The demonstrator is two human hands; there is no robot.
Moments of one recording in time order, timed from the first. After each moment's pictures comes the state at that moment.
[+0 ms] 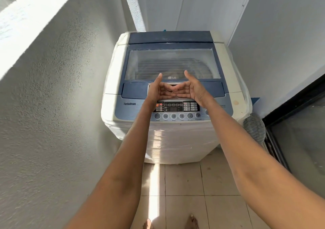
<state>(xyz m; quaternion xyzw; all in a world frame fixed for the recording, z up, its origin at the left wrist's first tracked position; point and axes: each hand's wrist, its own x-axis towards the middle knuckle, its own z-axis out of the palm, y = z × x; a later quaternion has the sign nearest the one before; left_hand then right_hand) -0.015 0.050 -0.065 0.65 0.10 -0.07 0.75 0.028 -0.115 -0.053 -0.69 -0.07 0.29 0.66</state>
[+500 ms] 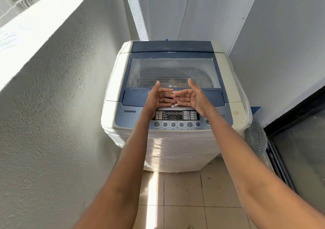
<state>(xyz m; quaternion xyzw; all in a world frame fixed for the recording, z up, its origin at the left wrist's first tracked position) -0.016 0.053 -0.061 0.63 0.11 -0.07 0.77 0.028 -0.120 -0.051 -0.65 -0.07 0.30 0.69</state>
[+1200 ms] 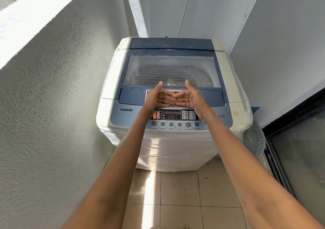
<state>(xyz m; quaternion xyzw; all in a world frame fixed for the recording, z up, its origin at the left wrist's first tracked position) -0.013 0.048 -0.065 0.67 0.12 -0.07 0.73 0.026 -0.114 -0.056 -0.69 -0.05 0.25 0.67</state>
